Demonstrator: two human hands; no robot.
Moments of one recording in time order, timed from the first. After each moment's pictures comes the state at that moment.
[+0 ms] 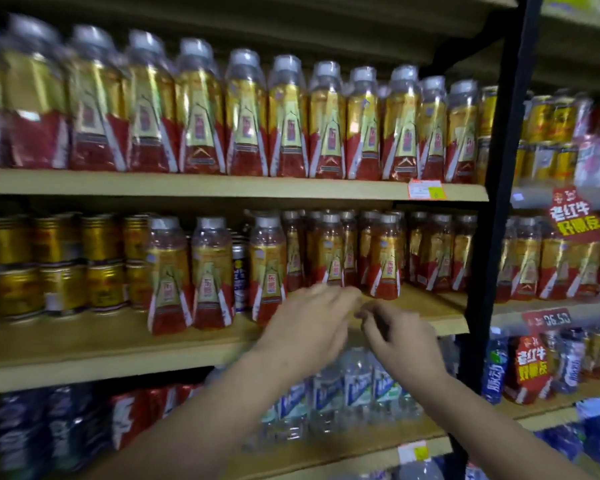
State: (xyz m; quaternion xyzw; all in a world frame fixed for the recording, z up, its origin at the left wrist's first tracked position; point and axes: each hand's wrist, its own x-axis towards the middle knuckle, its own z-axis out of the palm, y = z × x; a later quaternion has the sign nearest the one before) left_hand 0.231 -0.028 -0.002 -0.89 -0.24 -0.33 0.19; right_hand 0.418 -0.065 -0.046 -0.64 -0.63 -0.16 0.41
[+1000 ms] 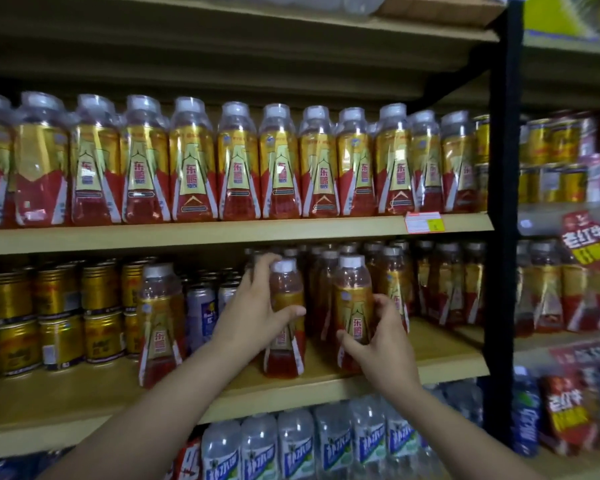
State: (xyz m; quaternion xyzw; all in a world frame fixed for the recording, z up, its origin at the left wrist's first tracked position) left_hand 0.202 0.055 0.042 -0.80 -0.38 -0.47 0.00; right_hand 0.426 0.006 -0.033 -0.63 -0.55 -0.05 0.55
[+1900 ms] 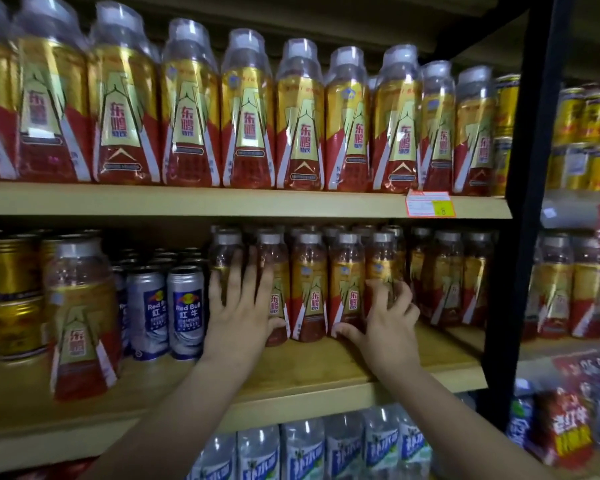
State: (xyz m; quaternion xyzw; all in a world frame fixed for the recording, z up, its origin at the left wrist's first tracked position) left_hand 0.256 0.135 -0.027 -0.74 -0.48 -0.33 0.33; right_hand 0.487 0.068 -0.038 -0.76 -0.52 -0.14 0.35
